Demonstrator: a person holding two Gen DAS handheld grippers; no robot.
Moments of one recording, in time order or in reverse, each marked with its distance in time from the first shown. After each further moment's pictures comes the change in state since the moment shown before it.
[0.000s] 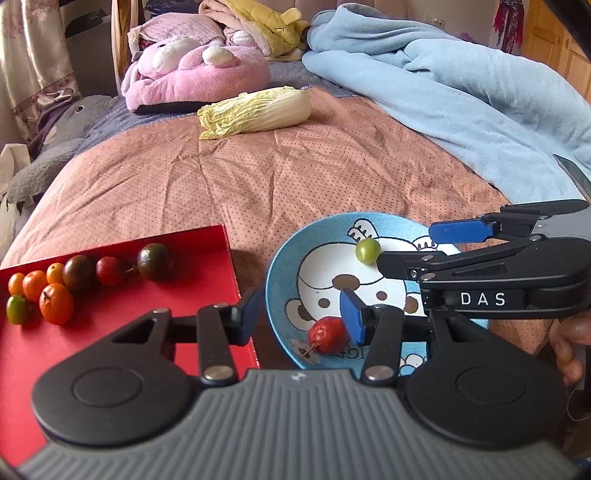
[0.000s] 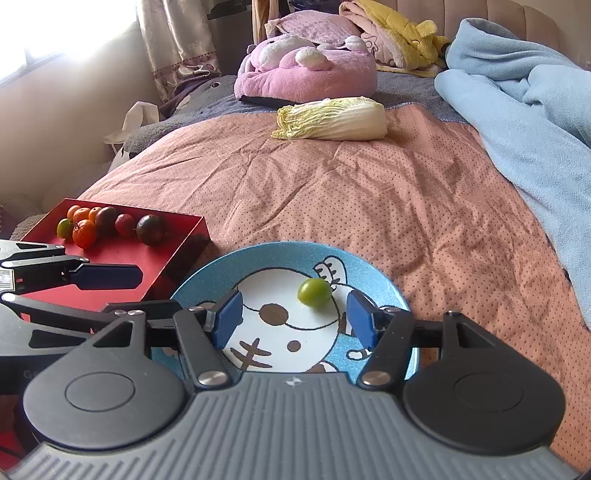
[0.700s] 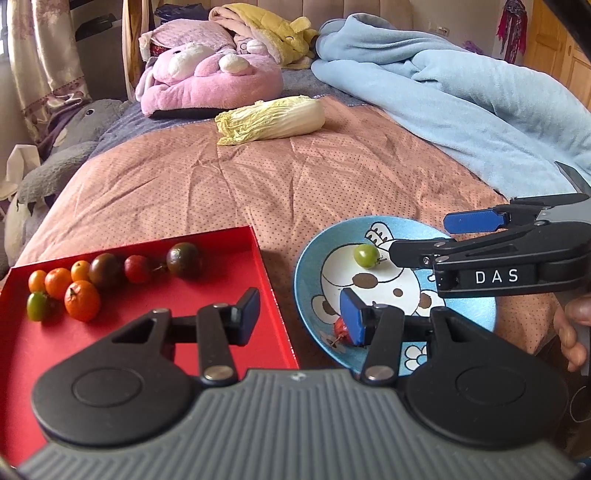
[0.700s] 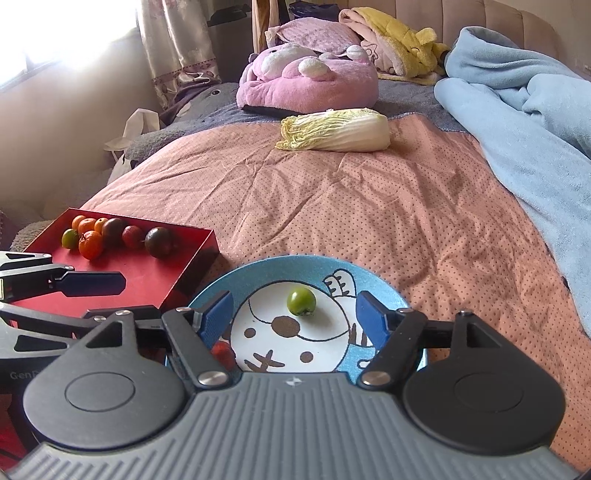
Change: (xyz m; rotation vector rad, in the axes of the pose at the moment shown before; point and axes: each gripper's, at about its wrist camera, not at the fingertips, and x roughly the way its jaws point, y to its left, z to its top) left arm -0.018 0.020 -0.006 -0.010 -0.023 0.013; right arm -0.006 0.011 0.007 0.005 -0.019 -0.002
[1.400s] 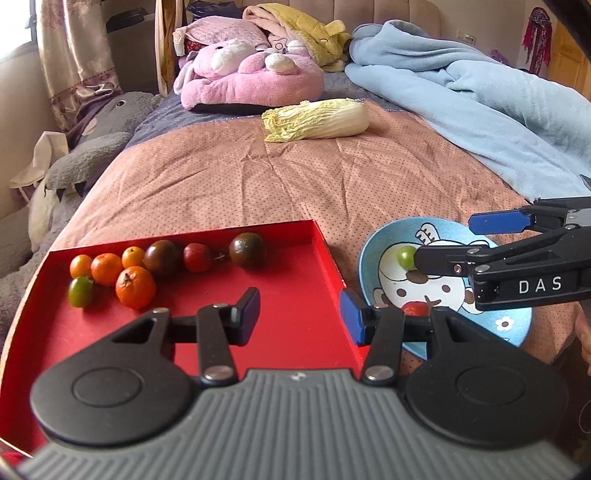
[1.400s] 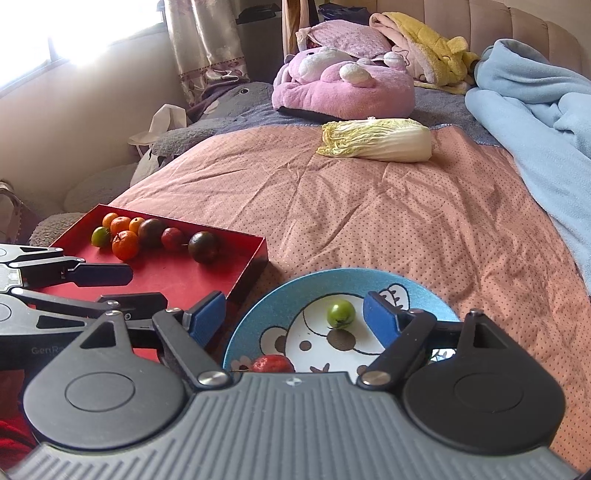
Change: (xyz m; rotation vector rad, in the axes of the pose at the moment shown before) left arm -0.014 0.046 -0.007 -0.053 -0.006 0.070; right arm 0.004 0.042 0.010 -0.048 -0.001 0.063
